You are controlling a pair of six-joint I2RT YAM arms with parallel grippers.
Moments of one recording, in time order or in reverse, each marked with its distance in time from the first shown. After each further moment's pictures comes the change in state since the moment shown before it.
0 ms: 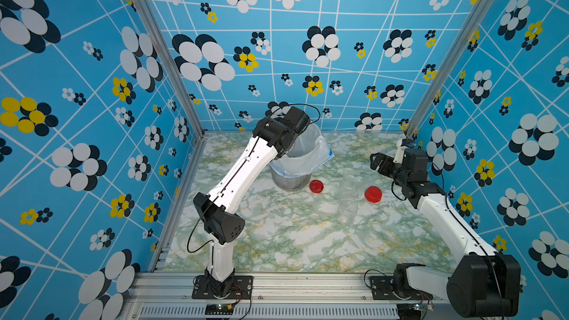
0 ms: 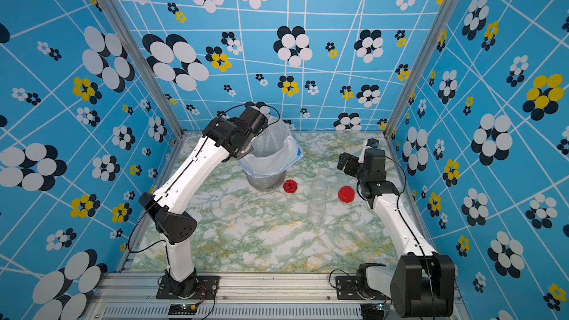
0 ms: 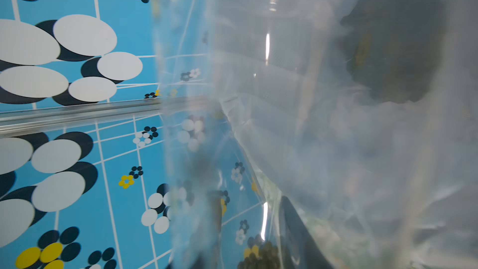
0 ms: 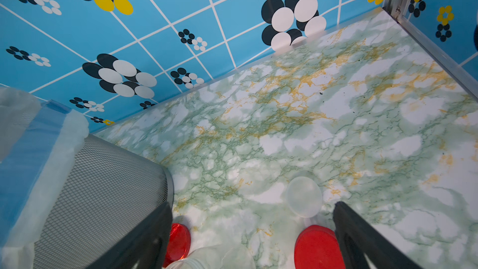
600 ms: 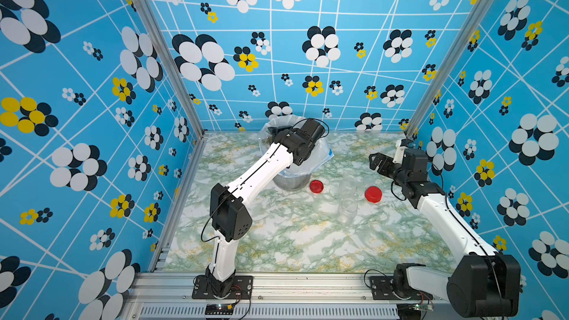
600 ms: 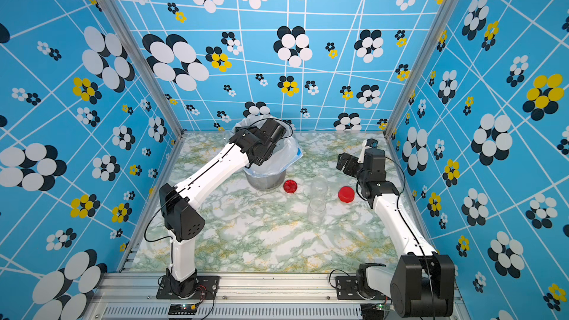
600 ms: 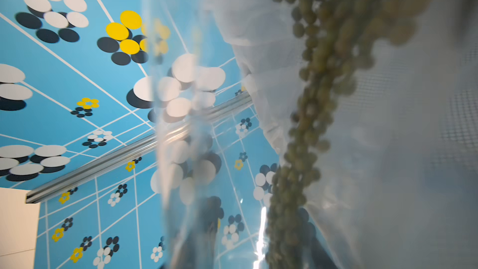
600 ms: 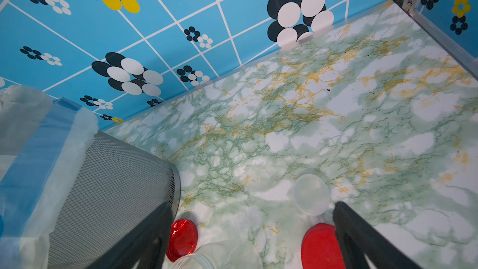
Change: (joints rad) left arm -0.057 0.064 -0.179 0.370 -0.436 0.500; right arm 0.000 0.000 0.000 -0.001 -0.027 0.017
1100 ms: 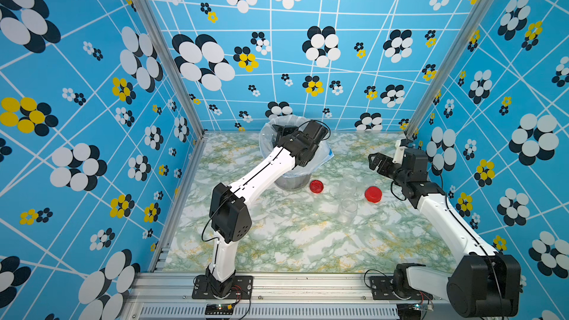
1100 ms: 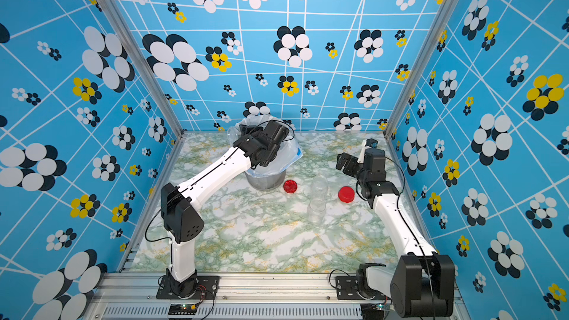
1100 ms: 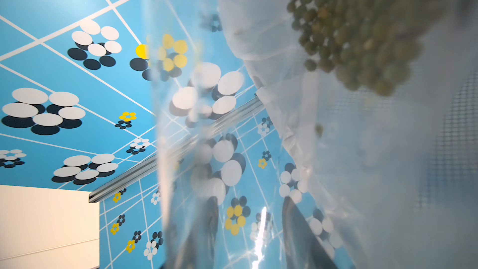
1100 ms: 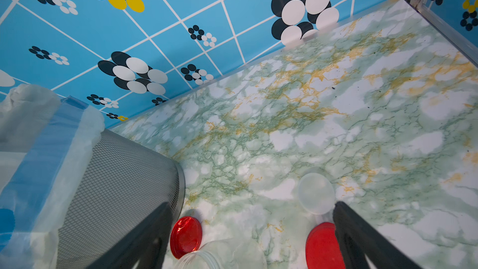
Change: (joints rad) left arm -0.013 -0.024 -0.101 0.231 -0.066 0.269; right arm 0.000 0.000 0.000 0.000 -0.019 0.006
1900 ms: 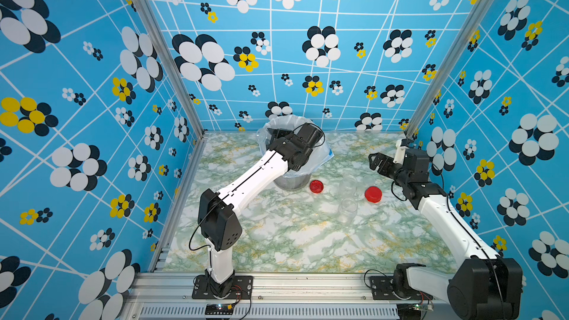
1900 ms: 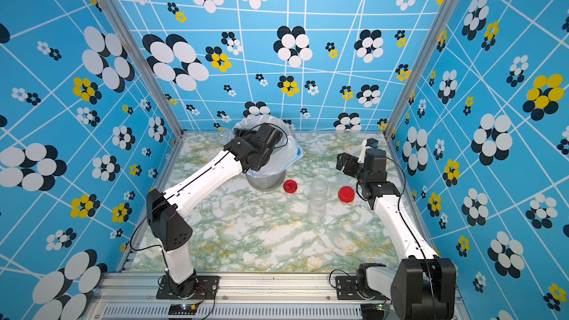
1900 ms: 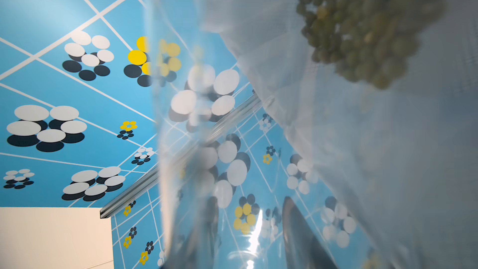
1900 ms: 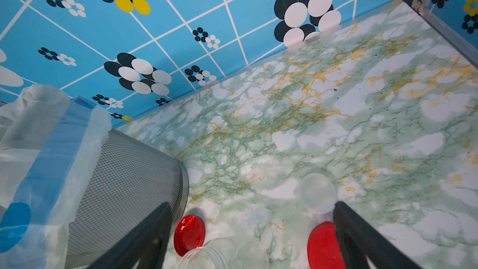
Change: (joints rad) left arm 0.001 -0.109 -0.074 -0.067 0.042 0.054; right arm 0.000 -0.018 0.000 -0.011 -0.007 0.000
